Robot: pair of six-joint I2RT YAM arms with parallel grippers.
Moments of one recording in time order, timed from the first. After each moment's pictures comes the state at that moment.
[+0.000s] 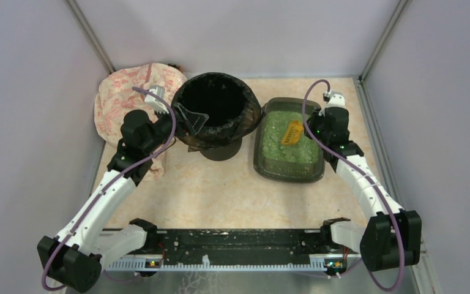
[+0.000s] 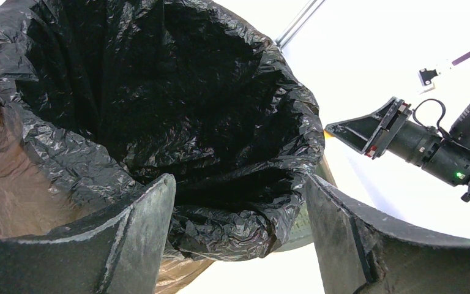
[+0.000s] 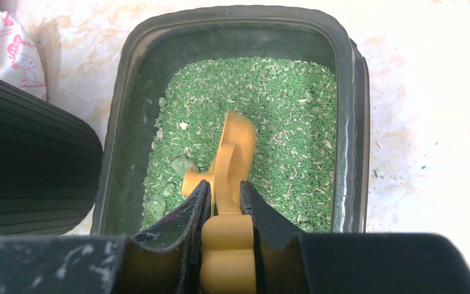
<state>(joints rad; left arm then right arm) -0.39 0.99 0.89 0.03 0.24 -0.53 0.14 1.14 0.81 -0.11 0.01 0.28</state>
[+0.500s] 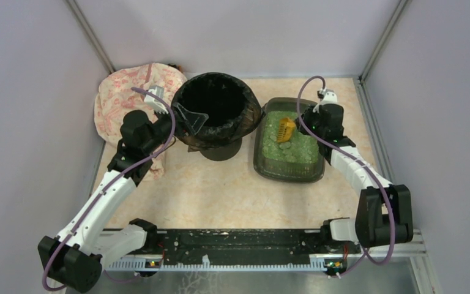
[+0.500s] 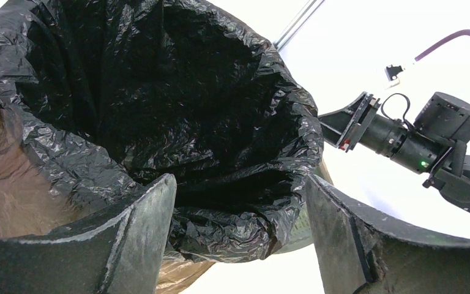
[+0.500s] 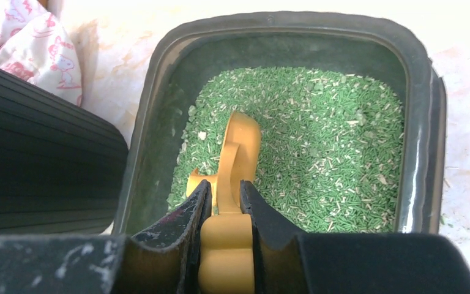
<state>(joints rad) -0.38 0.99 0.88 0.05 0.24 -0.54 0.14 1.30 0.81 0.07 -0.12 0.32</state>
